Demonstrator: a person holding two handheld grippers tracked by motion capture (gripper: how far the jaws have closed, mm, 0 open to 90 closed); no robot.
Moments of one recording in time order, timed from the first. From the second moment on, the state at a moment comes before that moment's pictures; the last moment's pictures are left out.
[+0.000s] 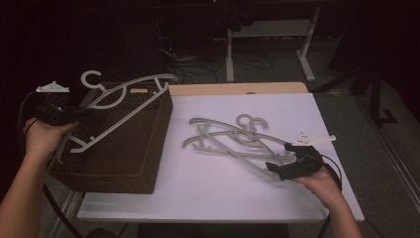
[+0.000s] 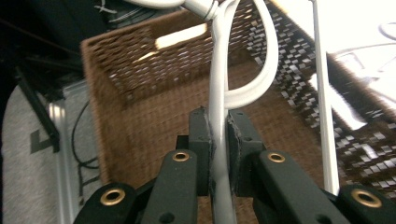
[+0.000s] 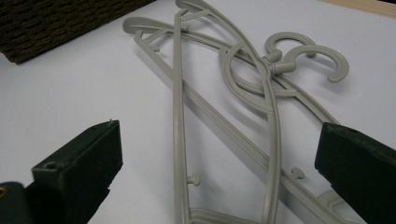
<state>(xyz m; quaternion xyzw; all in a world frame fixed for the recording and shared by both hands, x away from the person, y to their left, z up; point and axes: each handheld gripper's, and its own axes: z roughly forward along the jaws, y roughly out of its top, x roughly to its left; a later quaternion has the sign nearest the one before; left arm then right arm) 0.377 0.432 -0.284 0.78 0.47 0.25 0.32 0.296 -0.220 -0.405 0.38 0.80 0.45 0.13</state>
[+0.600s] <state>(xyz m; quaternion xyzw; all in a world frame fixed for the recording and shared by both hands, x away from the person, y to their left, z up) 0.378 0.448 -0.315 0.78 0.51 0.25 0.29 0.296 -0.219 -0.406 0.38 0.80 0.44 0.13</state>
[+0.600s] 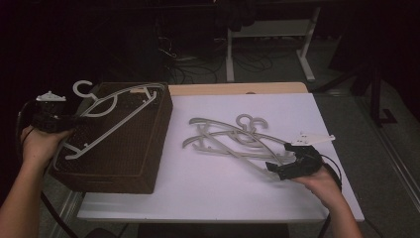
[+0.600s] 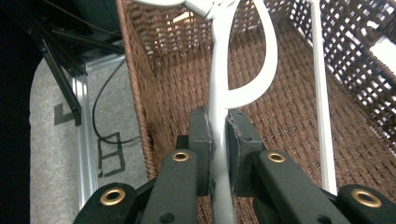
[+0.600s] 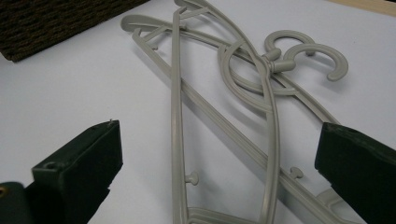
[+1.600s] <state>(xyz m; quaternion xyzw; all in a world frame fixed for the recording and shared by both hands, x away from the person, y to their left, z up) 0.380 0.445 -0.335 0.76 0.53 0.20 0.33 0.300 -0.218 -0.403 0.38 0.80 0.44 0.13</state>
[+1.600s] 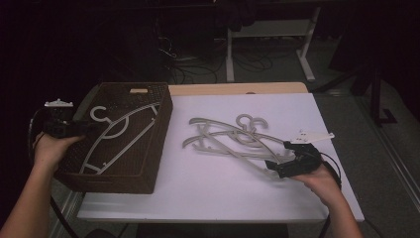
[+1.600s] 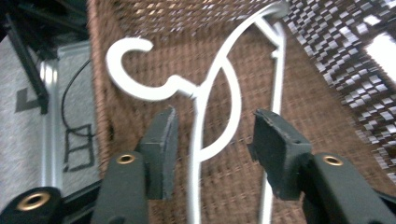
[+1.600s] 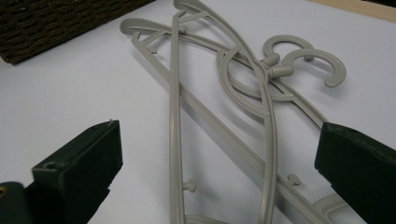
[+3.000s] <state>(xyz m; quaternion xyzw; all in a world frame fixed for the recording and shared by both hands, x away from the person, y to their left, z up) 0.352 0.169 -0.320 0.81 0.29 0.07 0.50 0.311 -0.200 -0.401 0.38 0.81 0.44 0.11</state>
